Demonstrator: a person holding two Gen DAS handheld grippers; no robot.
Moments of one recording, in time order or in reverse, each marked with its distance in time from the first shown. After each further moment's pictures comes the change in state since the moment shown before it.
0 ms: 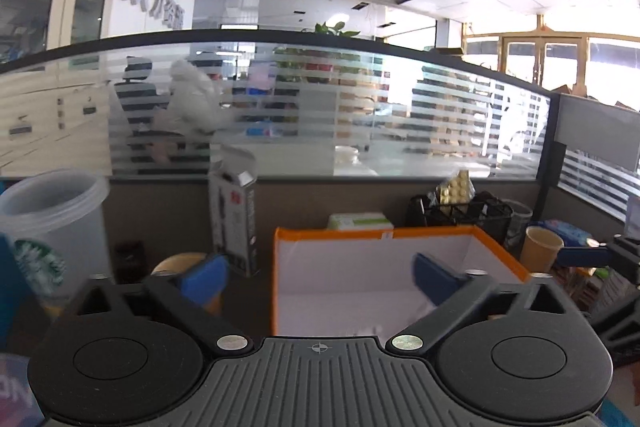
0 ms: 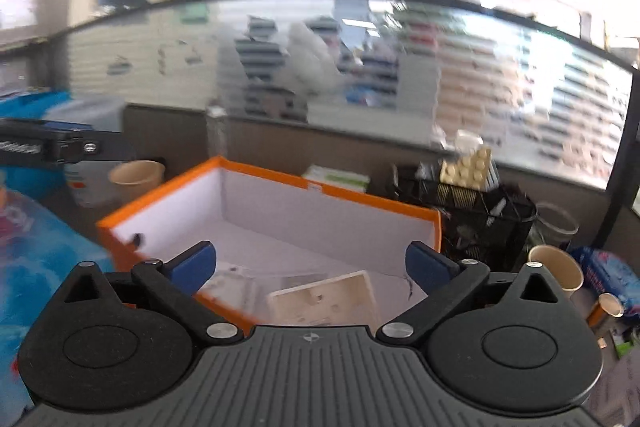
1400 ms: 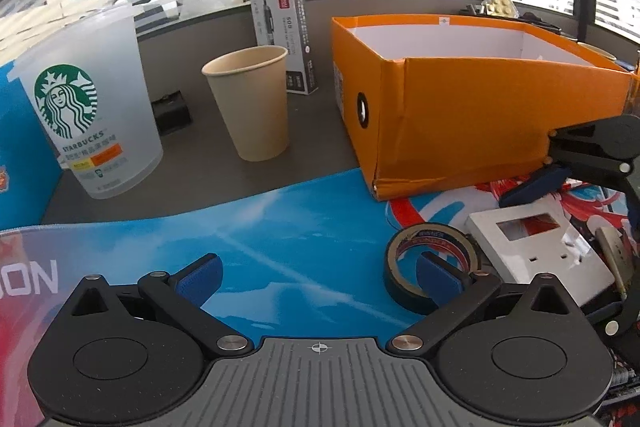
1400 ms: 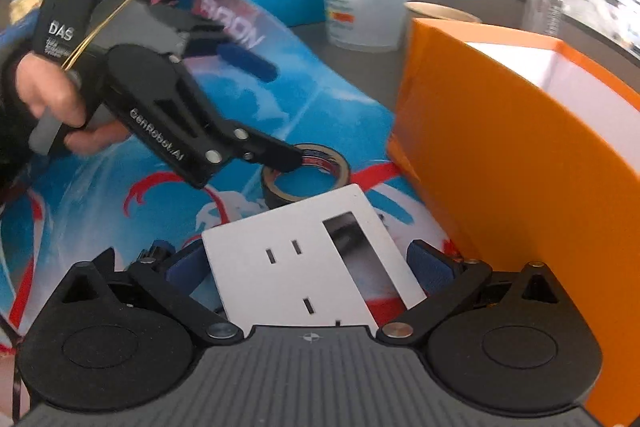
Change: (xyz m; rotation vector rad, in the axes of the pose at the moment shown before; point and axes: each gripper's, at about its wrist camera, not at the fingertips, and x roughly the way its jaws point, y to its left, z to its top) left arm 0.029 0.049 -0.116 0.145 0.330 0.096; right arm 0.102 0.098 -0.076 -0.370 0.283 0.679
